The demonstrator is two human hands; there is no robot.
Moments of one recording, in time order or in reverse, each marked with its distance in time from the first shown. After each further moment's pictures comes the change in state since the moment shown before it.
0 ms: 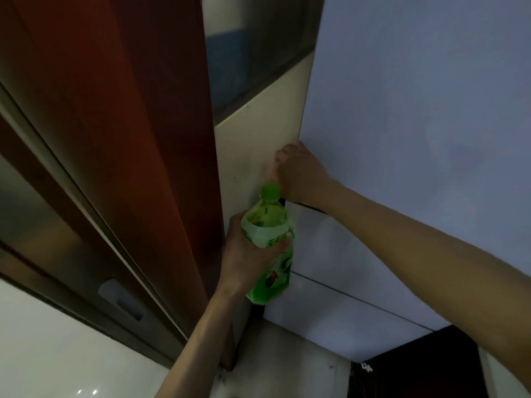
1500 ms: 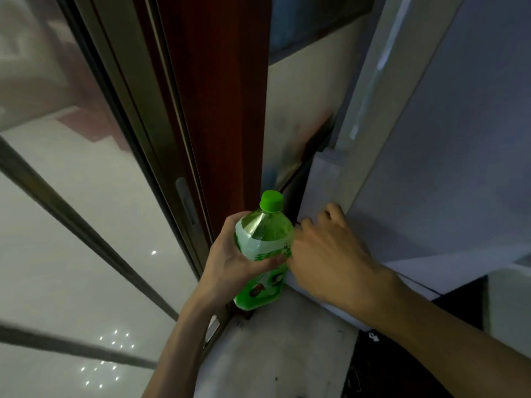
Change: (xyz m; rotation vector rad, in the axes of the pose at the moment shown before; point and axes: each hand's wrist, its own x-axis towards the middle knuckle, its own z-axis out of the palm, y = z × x) left_hand -0.175 -0.019 -0.092 0.051 -0.098 0.045; right_hand -0.229 -0.166 -0.142 0.121 -0.281 -0.080
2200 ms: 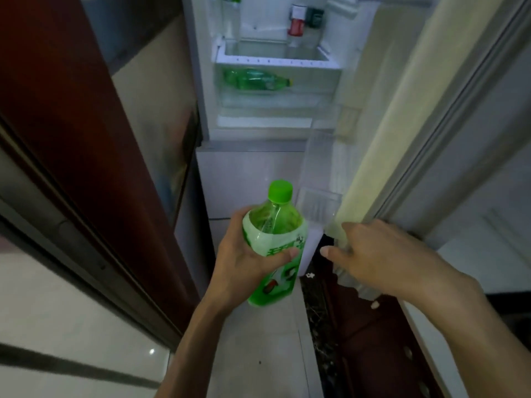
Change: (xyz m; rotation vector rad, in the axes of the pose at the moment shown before) left_hand -0.035 0.035 0.051 -0.128 -0.510 0.256; right_hand -0.167 -0.022 -0.020 0.460 -0.249 0.990
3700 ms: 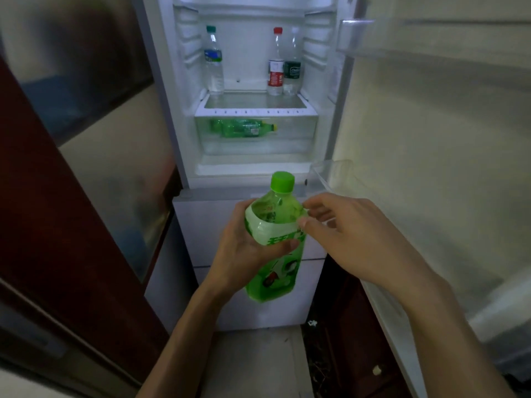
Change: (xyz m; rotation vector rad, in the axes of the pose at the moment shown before) left_hand 0.110 0.055 0.078 0.044 -0.015 0.094; right_hand 0.074 0.072 -0.057 0.478 0.429 -0.248
